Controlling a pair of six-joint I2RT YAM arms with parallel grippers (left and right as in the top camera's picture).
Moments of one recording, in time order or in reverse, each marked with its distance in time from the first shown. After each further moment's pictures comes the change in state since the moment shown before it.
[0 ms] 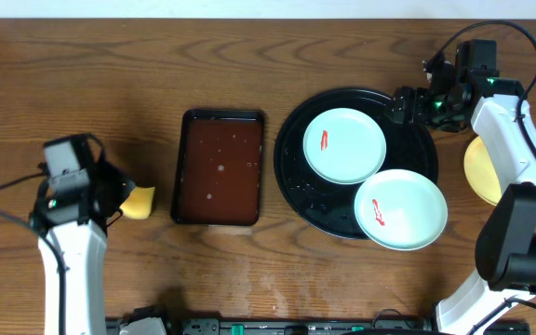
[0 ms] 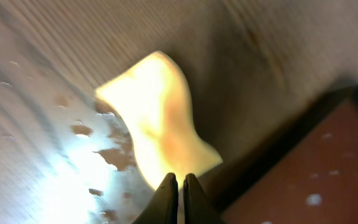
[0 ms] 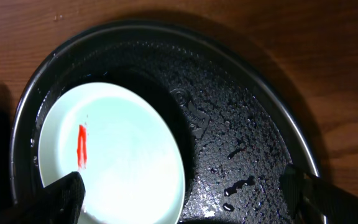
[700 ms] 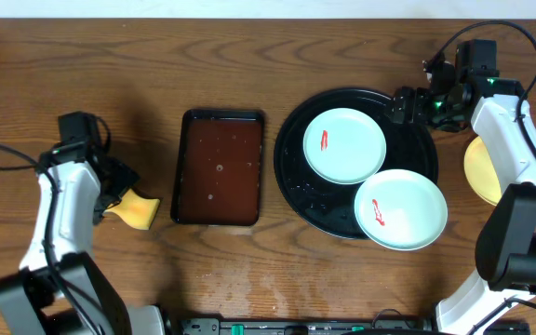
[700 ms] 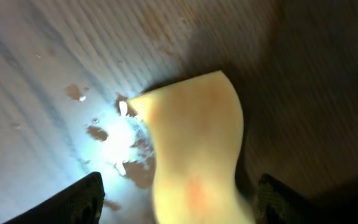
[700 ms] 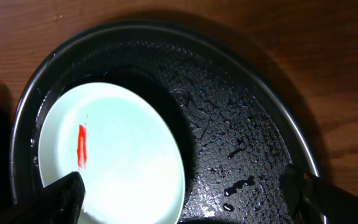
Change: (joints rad) left arm 0.049 0.371 0.099 -0.025 -0.053 -0.060; right arm 0.000 0.000 0.000 0.000 0.000 0.000
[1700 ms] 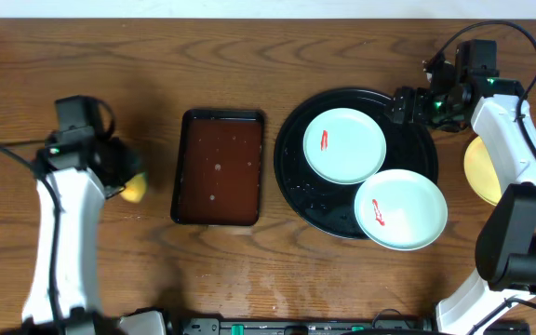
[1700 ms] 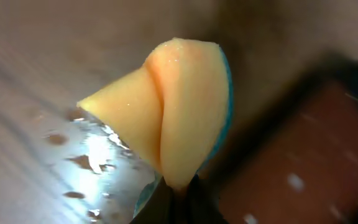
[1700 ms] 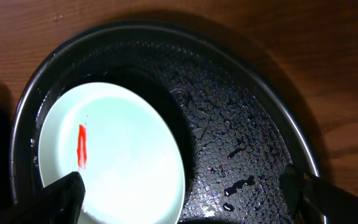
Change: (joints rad) left arm -0.132 -0.164 0.102 -0.065 0.082 0.085; right arm 0.000 0.000 0.000 0.000 0.000 0.000
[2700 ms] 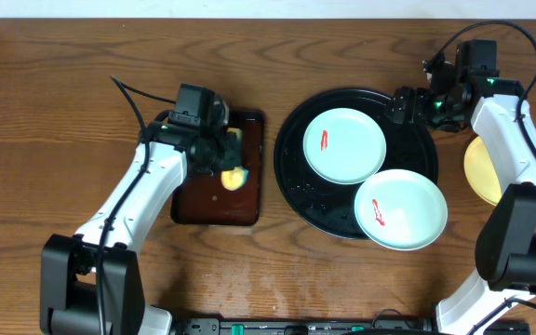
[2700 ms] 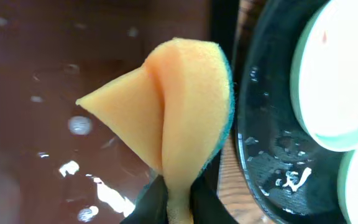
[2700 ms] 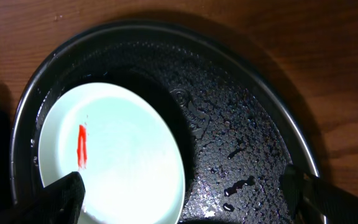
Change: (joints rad) left arm -0.415 0.238 -0.001 0.241 0.335 0.190; right arm 0.000 0.000 0.000 0.000 0.000 0.000
